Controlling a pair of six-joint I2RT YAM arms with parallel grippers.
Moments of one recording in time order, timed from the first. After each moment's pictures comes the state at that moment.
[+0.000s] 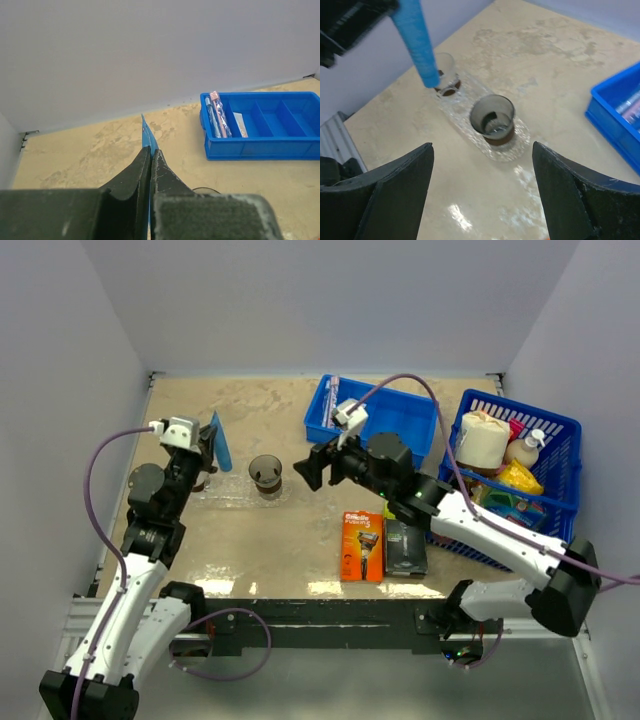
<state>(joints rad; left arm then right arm) -0.19 0.70 0.66 0.18 0.06 0.03 0.85 1.22 1.01 0.04 0.02 0.25</state>
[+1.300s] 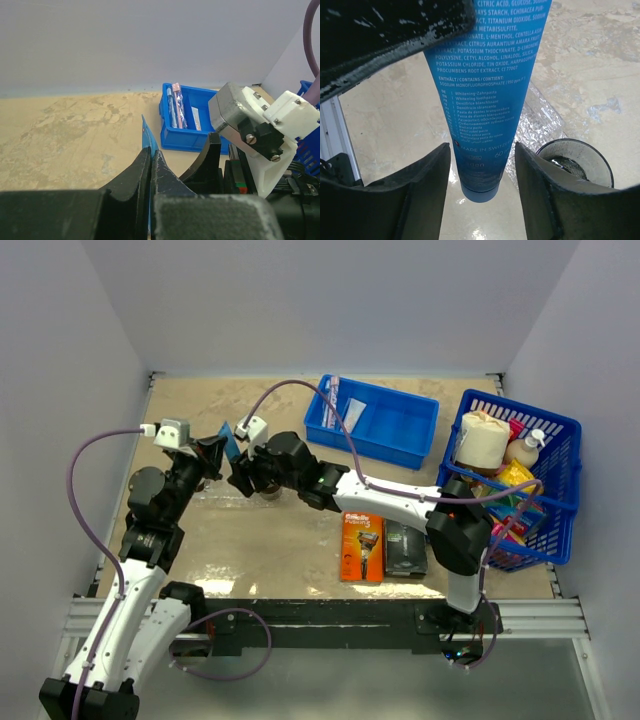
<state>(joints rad) -0.19 0.66 0.65 0.09 0.13 -0.24 1.03 1.88 1.47 0.12 -0.04 0.17</state>
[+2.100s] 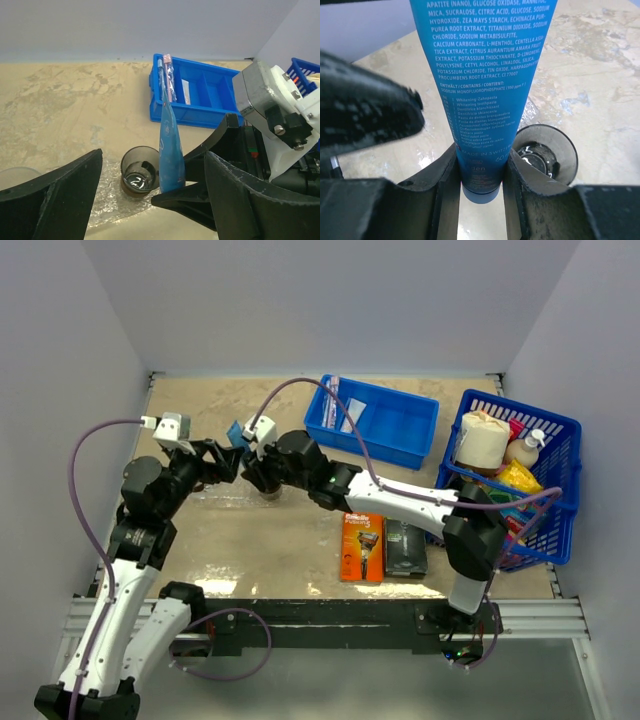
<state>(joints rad) -0.18 0.68 0.78 -0.17 0.17 -0.27 1.02 1.81 1.43 0.08 -0.01 0.08</state>
